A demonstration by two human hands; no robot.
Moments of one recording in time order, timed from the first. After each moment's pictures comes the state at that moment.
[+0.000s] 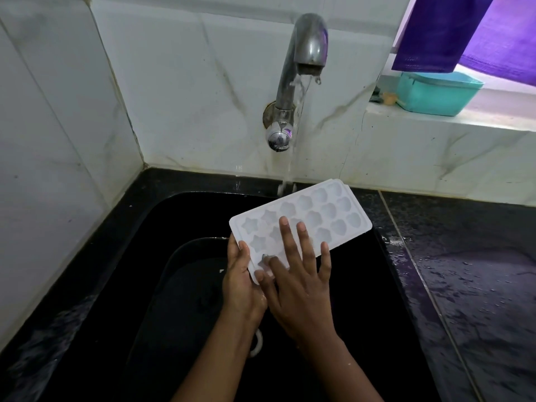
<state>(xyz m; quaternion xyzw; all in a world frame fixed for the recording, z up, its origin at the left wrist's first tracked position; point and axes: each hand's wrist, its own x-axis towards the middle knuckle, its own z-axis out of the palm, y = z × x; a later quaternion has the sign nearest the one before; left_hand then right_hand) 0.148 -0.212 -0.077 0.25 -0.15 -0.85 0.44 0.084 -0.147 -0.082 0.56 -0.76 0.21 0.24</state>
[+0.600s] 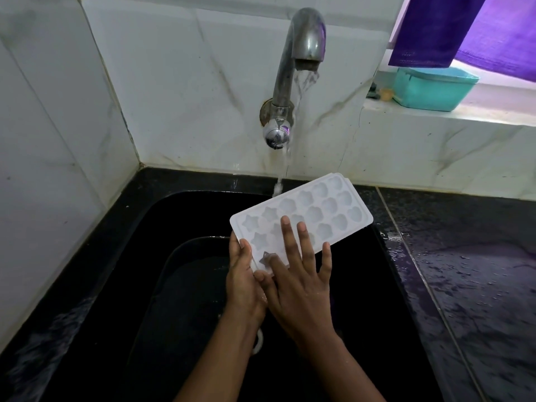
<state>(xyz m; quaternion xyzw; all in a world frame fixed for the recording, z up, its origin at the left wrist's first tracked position) 0.144 -0.211 -0.078 0.25 -0.17 -0.85 0.44 0.087 -0.146 -0.085 0.54 -0.78 0.20 0.24</state>
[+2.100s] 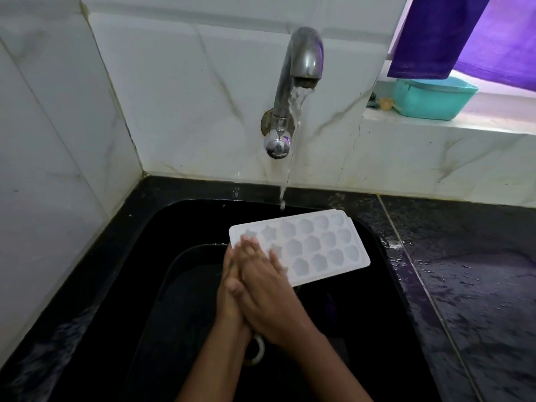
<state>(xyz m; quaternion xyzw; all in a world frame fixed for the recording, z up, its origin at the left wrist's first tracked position) 0.162 -0.217 -0.091 0.33 -0.28 -0.79 0.43 0.106 -0.170 -0.054 0.64 -0.71 0.26 -0.16</state>
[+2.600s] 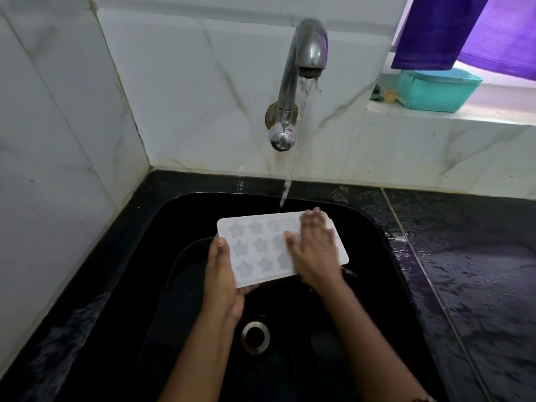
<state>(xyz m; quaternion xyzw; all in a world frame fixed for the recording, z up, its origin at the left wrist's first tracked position) 0.176 -0.232 -0.080 0.38 -0.30 -0.75 0.44 0.029 -0.186 -0.081 0.47 -0.86 0.19 -0.10</state>
